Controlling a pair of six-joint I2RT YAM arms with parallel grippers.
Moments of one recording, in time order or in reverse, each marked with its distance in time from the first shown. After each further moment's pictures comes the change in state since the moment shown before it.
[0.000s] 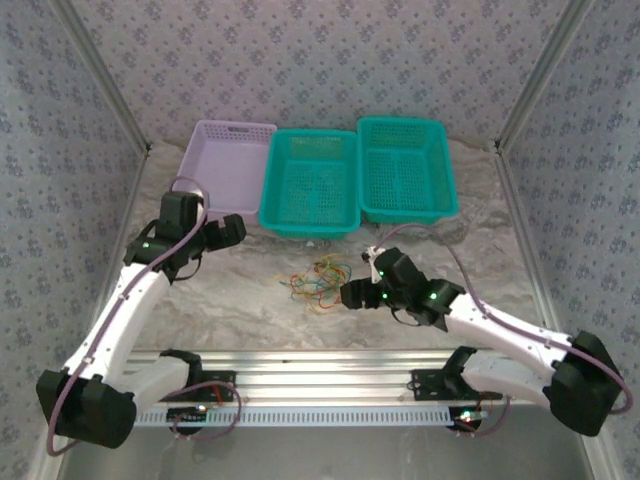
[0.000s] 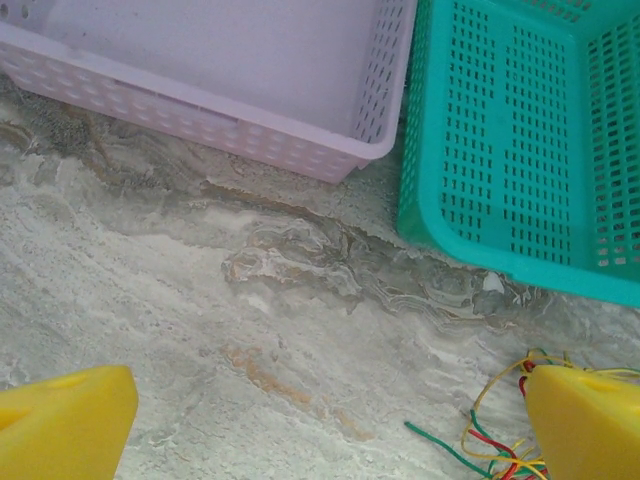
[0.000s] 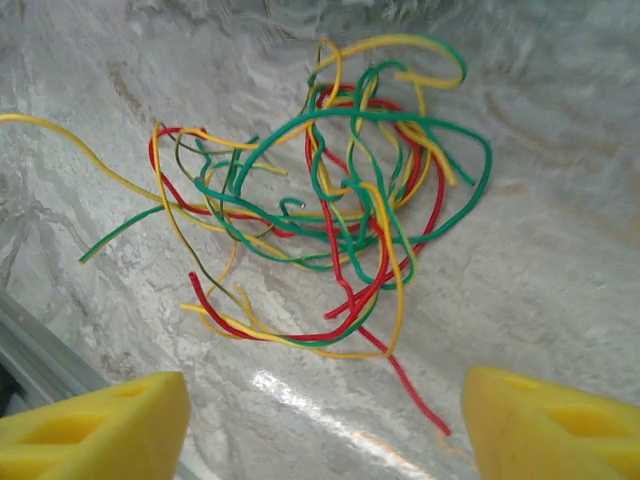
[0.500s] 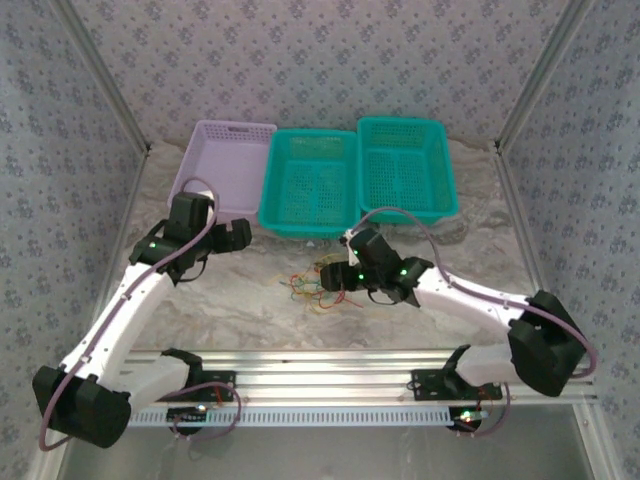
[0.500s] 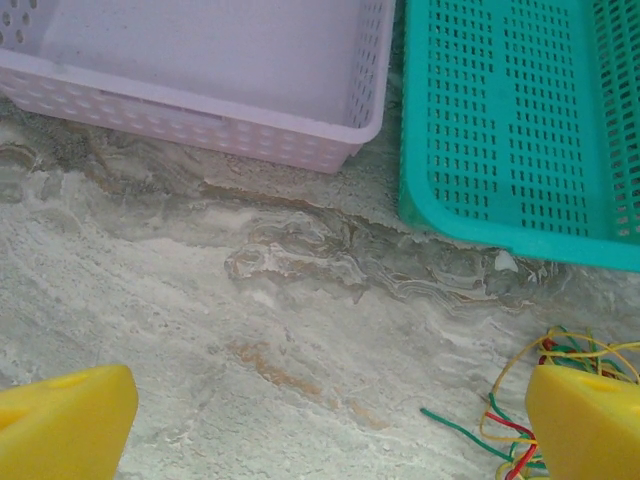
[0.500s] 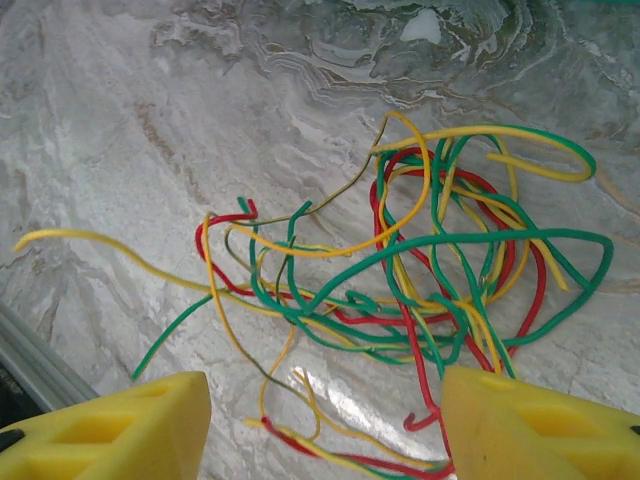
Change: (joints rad) left arm -0.076 0.006 0.014 -0.024 -0.076 0.039; right arm -0.002 0.282 0.192 0.073 -0.039 0.061
